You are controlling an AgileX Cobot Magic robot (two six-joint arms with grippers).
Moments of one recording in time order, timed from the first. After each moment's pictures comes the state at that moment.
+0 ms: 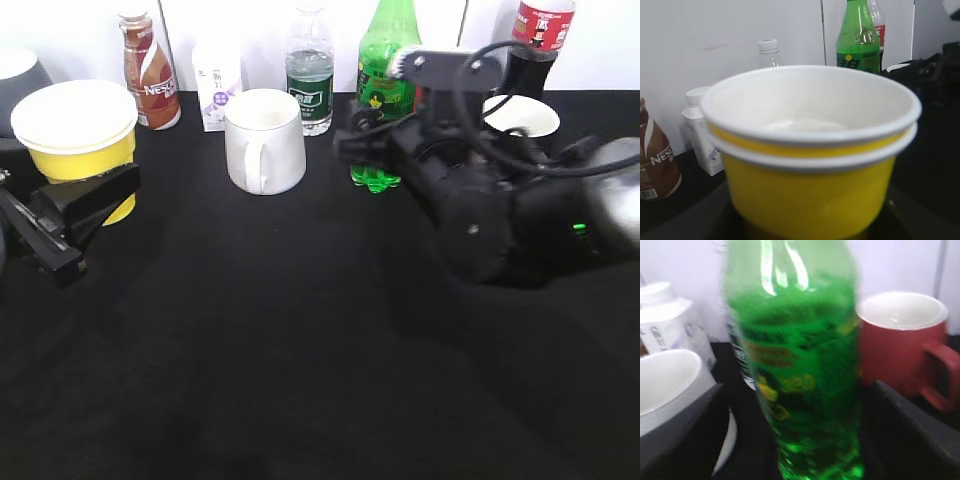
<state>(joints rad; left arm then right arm) -0.17 1.43 -0.27 0.59 -1.09 -0.19 0.69 1.96 -0.87 0.61 -0.95 -0.20</state>
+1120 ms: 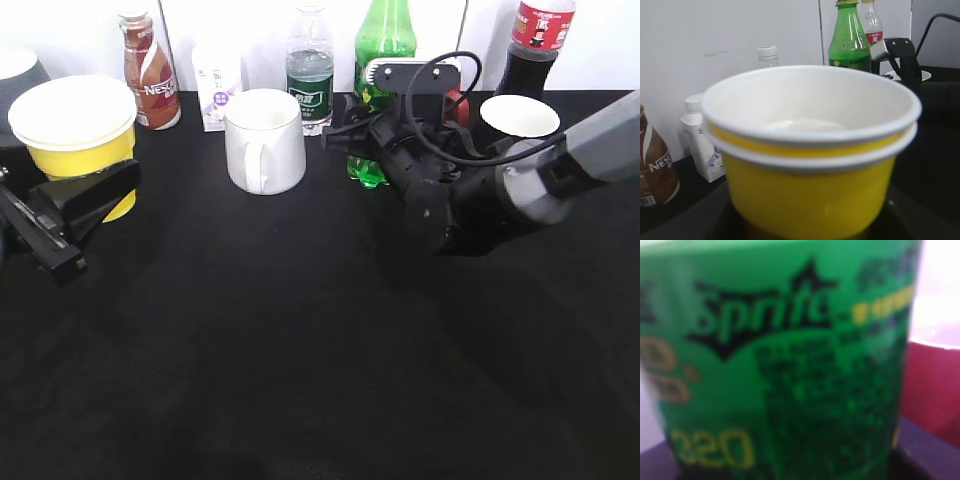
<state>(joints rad) -0.17 1.42 -0.27 0.59 -1.11 -0.19 0.60 2.22 -1.13 0.46 -0.99 -0.16</state>
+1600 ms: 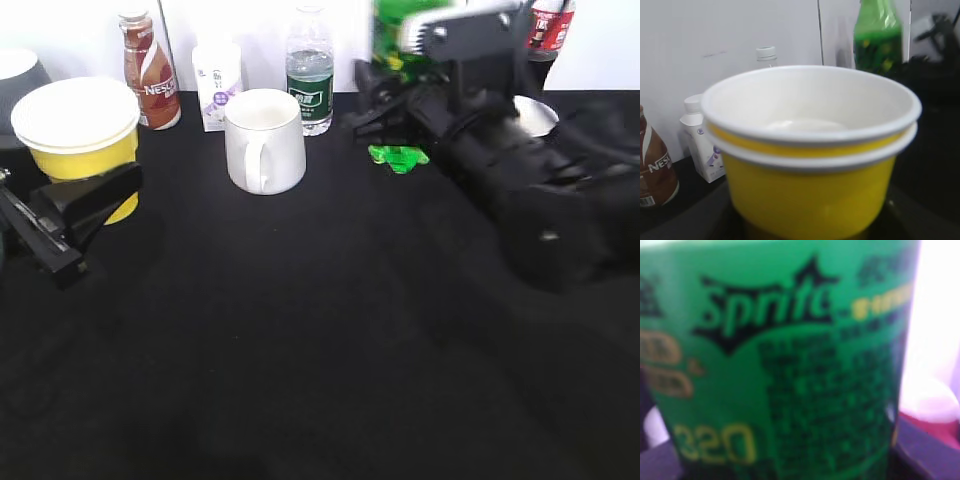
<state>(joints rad) -0.17 1.42 -0.27 0.62 -1.11 -0.19 0.66 1.78 -0.77 0.29 -0.99 -0.26</state>
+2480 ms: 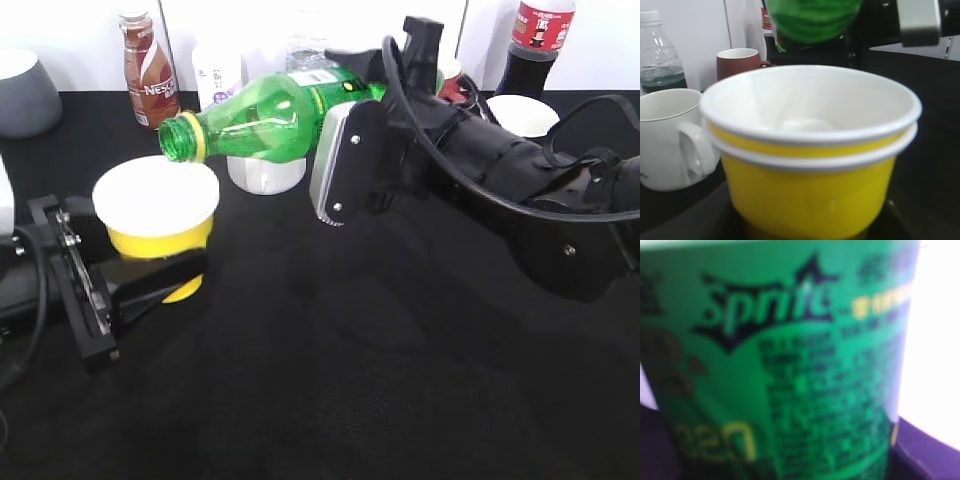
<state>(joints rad) -0.24 1.55 -0.27 0.85 -1.18 -0.27 0.66 1.75 -0.77 0.01 -0.90 -1.30</state>
